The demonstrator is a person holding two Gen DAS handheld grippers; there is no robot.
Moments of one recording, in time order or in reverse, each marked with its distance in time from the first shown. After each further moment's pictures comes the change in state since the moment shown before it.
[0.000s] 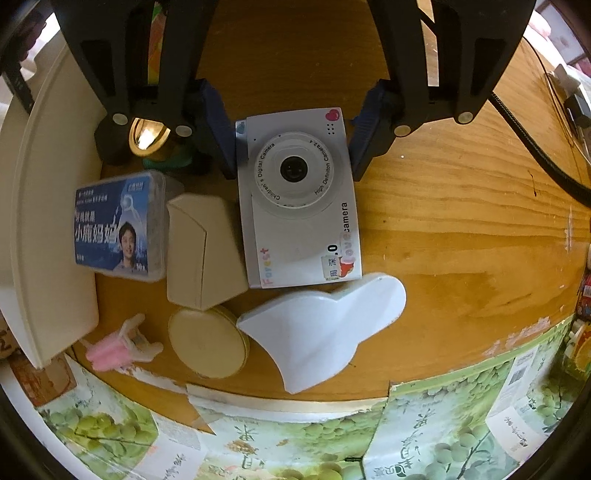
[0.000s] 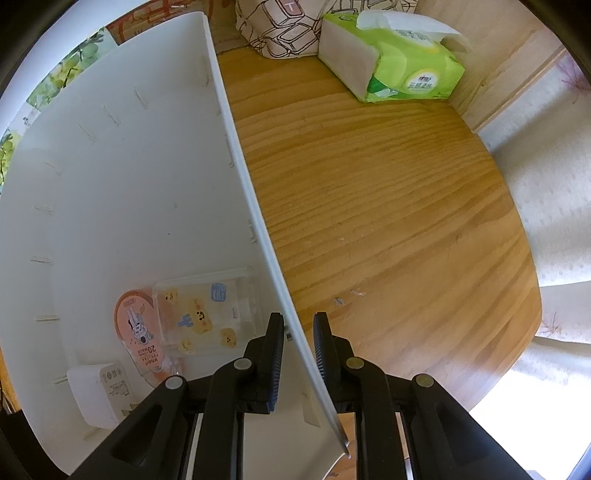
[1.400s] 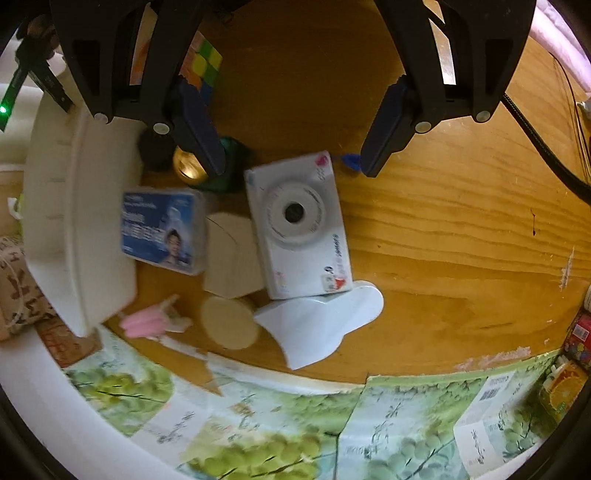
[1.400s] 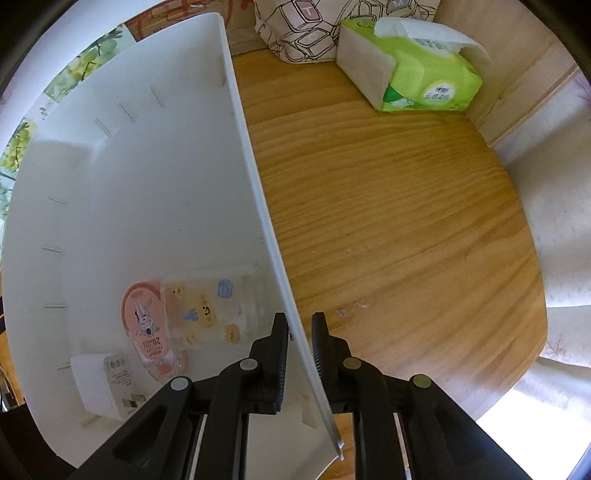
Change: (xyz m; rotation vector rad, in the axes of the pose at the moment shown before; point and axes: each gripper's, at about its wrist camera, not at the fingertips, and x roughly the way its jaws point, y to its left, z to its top) left arm -0.021 0.021 -0.025 -0.109 -0.101 -0.105; right arm 0.000 -0.007 0.001 -0.065 -0.010 0.044
